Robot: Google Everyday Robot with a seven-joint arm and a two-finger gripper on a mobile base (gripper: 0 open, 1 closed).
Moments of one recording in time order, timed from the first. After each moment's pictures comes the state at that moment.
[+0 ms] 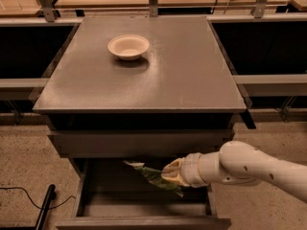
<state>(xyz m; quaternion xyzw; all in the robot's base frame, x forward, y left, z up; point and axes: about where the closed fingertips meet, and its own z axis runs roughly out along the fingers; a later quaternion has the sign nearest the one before) 0.465 -0.050 0.583 -0.60 0.69 0.20 0.35</state>
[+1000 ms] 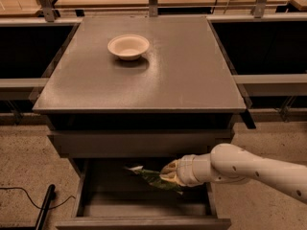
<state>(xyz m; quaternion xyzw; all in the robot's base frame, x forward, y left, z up) 0.487 -0.049 0.537 -0.63 0.67 0.17 0.35</state>
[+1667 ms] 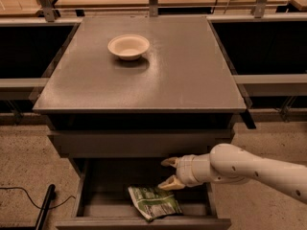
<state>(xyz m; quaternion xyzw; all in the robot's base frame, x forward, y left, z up) 0.486 -0.047 0.536 -0.63 0.67 0.17 0.35</state>
